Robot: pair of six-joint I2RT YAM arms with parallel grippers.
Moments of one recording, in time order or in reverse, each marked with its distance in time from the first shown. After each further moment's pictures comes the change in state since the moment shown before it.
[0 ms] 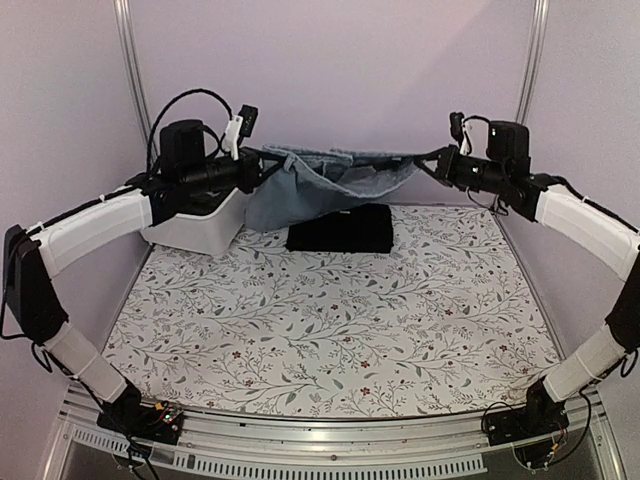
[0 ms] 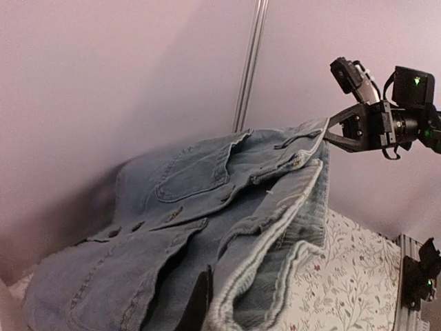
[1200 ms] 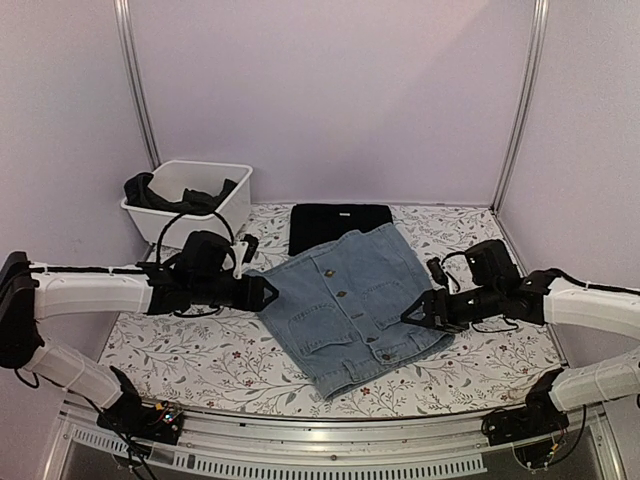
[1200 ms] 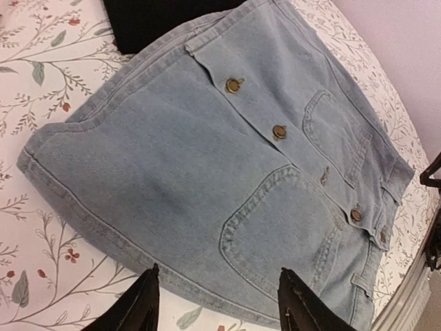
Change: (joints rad) left arm -0.259 -0.227 -0.719 -0.109 -0.351 -0.333; right arm 0.273 -0.398 -0.866 -0.175 -0.066 0.103
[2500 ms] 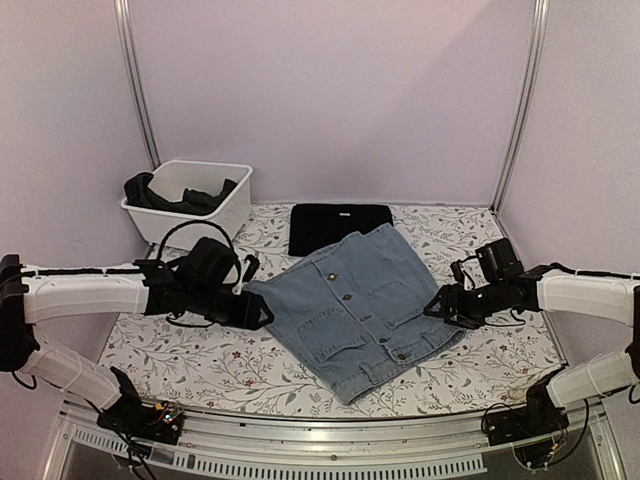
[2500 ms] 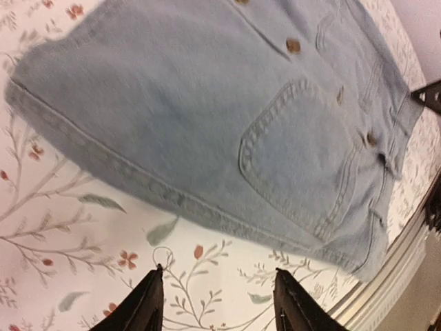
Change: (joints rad) left arm -0.115 -0.024 0.002 -0.296 0.014 -0.136; right arm -0.206 0.161 -0.006 -0.016 0.050 -0.043
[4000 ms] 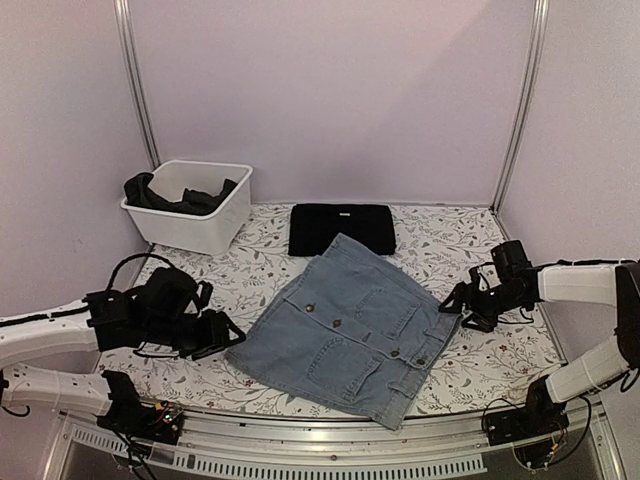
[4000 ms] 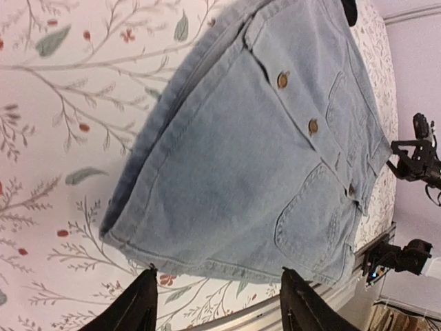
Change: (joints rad) left arm -0.031 -0.437 -0.198 -0.146 -0.045 -0.494; right arm -0.217 0.084 0.013 -0.041 -0.047 -0.038
